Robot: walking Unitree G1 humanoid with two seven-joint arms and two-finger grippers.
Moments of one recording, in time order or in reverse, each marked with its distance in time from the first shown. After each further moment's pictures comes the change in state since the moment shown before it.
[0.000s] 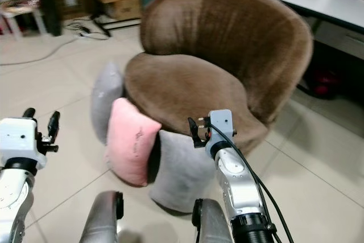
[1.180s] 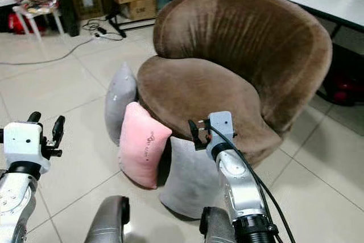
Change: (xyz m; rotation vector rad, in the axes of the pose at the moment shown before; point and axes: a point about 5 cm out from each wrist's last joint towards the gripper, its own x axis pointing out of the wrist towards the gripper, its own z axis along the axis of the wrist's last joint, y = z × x) left arm -0.005 -0.007 -0.006 0.008 0.020 -0.042; right arm -0.002 -0.003 -0.004 -0.031 0.010 0.008
